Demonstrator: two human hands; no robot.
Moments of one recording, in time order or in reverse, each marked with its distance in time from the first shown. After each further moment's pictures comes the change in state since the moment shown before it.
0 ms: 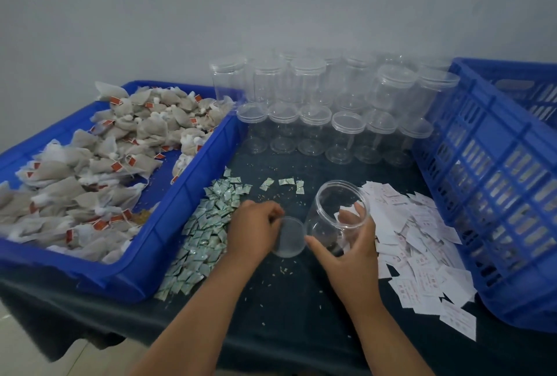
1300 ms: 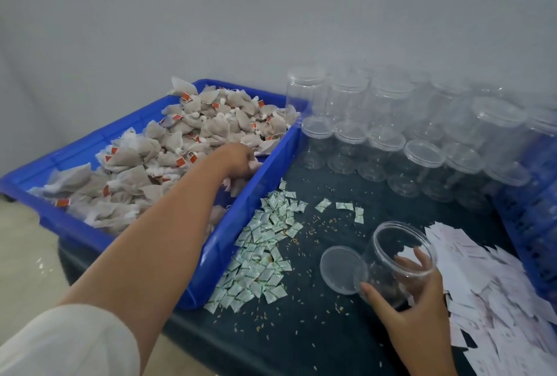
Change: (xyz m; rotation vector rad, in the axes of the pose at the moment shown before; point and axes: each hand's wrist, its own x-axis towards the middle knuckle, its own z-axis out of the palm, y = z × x) left_hand 0.150 -0.117 -0.157 0.381 -0.335 -0.189; right_hand -0.002 -0.014 0.006 -0.034 -0.123 0.051
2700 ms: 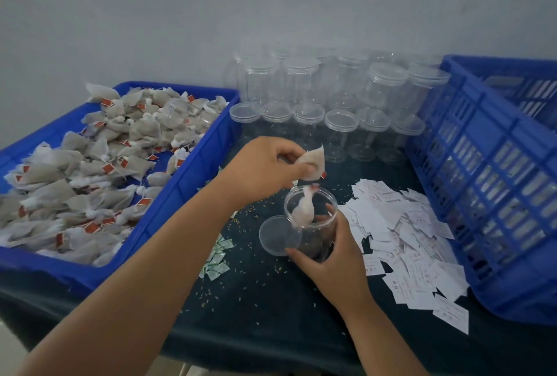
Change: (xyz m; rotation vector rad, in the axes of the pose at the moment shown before) left_hand -0.146 0.191 0.006 -0.708 0.051 0.492; right_hand -0.003 0.001 -0.006 -0.026 -0.028 -0.208
